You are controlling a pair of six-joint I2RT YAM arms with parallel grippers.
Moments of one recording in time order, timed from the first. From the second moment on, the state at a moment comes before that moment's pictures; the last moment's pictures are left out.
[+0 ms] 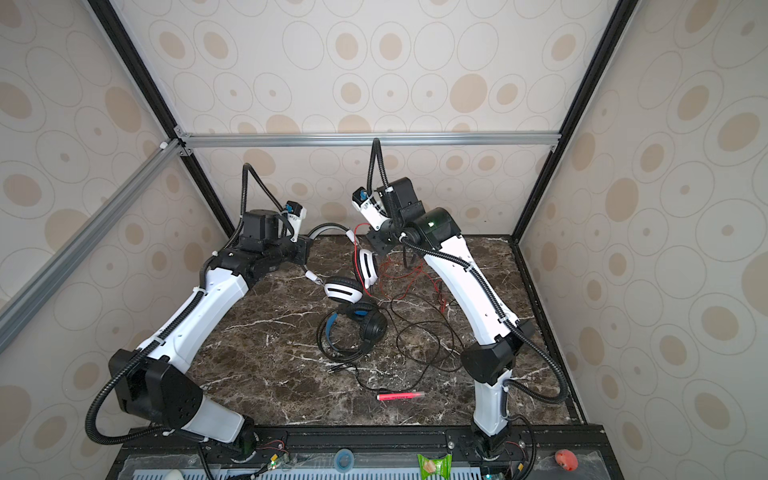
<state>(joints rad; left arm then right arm) -0.29 1.51 1.49 -0.50 0.14 0.00 0.61 1.90 2.35 -1.12 0.00 -0.27</state>
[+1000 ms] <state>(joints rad) -0.32 1.40 1.48 -0.35 0.44 -0.23 0.44 1.66 1.83 -0.66 -0.40 0.00</state>
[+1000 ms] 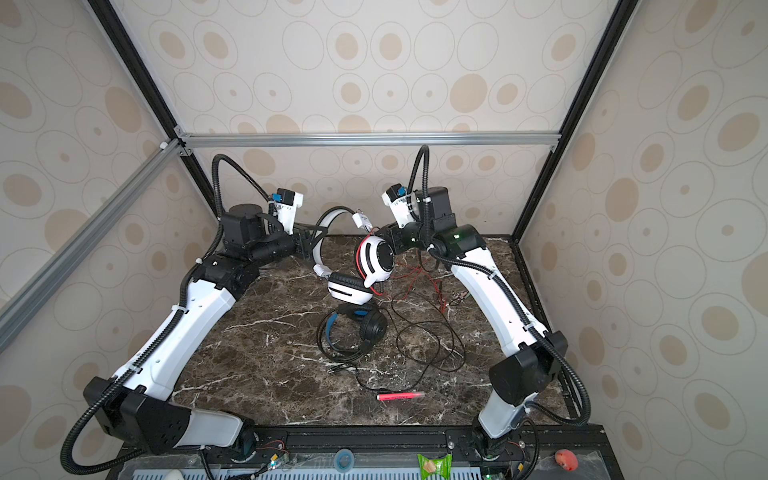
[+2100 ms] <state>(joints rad) -0.32 1.39 1.61 -0.23 0.37 -0.52 0.41 1.75 1.38 0.05 -0.70 0.41</state>
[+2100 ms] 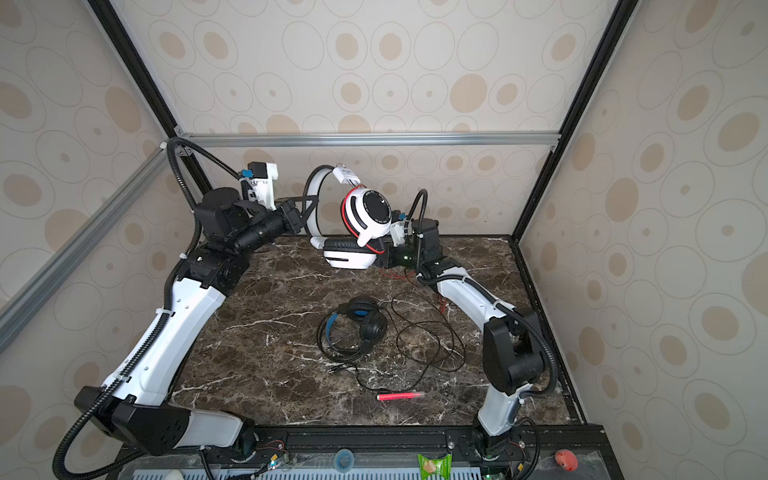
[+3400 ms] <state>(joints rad) -0.31 1.62 1.57 -0.09 -0.23 -0.86 0.61 1.60 1.43 -0.46 -0.28 0.12</state>
